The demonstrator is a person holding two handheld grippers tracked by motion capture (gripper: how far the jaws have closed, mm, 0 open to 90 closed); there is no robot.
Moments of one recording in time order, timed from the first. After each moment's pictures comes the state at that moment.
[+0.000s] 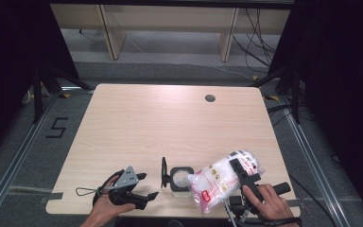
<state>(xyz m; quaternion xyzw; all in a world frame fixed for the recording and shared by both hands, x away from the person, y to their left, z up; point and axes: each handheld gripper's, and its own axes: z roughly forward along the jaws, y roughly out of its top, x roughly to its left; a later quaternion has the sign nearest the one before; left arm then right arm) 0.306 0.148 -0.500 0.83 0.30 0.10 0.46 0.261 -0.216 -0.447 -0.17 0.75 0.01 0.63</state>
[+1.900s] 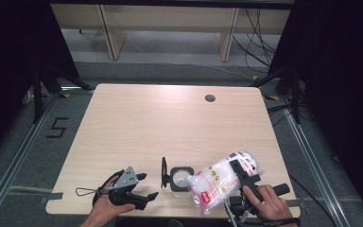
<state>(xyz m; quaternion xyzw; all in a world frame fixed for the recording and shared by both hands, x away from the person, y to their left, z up) 0.306 0.149 -0.500 0.83 0.29 0.10 0.47 0.262 -0.216 -0.449 -0.18 0.76 0.01 0.63</state>
